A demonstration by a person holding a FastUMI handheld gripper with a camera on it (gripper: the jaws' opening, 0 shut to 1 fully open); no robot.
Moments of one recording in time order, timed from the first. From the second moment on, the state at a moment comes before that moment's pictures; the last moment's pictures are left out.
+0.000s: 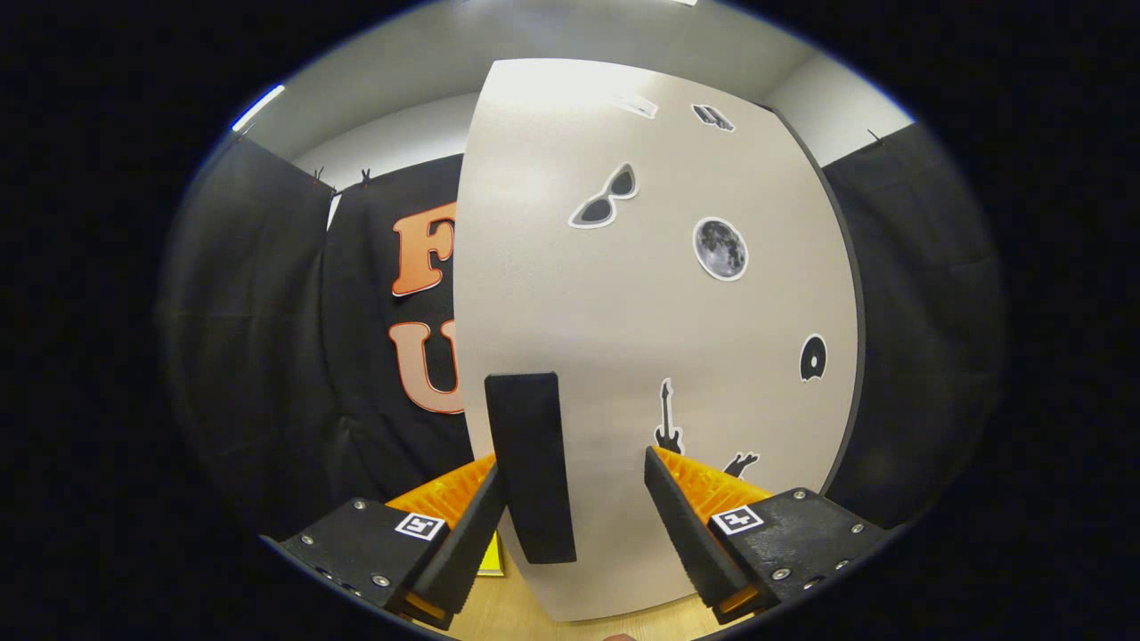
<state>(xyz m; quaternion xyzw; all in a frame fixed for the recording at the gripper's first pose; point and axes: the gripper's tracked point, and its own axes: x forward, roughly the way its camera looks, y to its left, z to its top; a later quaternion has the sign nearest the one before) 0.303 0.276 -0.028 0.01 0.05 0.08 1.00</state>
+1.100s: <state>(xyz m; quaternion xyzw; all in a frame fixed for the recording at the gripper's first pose) 0.103 0.166 0.065 -0.03 0.00 0.05 1.00</state>
